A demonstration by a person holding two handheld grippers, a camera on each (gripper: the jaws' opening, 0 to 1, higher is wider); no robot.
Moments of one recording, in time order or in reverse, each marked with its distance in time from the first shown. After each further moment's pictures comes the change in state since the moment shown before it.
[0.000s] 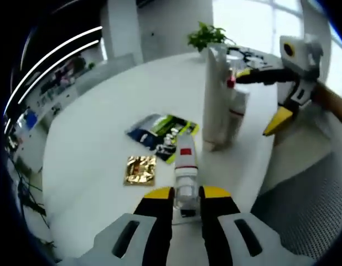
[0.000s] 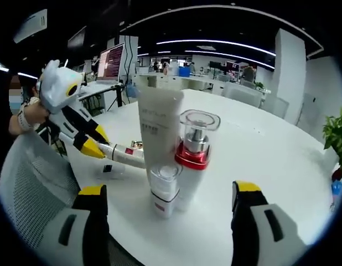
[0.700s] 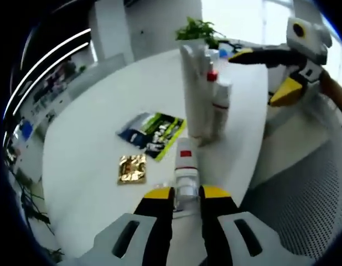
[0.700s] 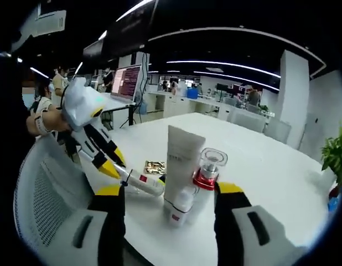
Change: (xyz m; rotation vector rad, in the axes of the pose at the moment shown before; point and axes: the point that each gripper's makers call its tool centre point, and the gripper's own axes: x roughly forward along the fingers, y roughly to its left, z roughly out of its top) left arm -0.006 -0.017 0.001 0.083 0.040 -0.034; right arm -0.035 0.032 0.039 -0.111 -0.149 0.050
